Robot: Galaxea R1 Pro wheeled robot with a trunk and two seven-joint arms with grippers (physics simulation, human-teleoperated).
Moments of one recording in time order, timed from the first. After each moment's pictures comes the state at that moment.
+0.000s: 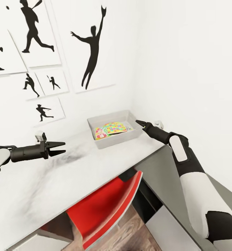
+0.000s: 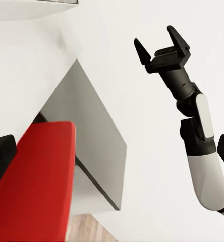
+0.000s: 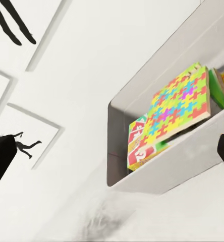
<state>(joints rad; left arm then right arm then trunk) -0.82 0.70 -0.34 -1.15 1.30 1.04 -0.74 -0.99 -0.02 -0.08 -0.98 -0.76 0.69 0.29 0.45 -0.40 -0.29</state>
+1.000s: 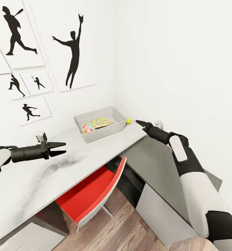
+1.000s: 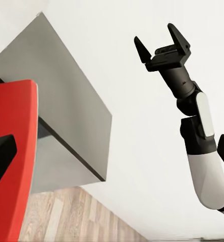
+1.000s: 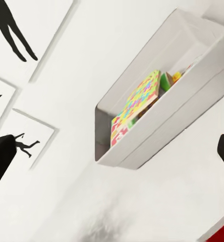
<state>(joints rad) -0.82 0.69 -0.35 -1.15 1.30 1.04 -0.74 -0.99 -0.02 -0.08 -0.97 -0.77 0.69 0.29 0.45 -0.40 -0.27</state>
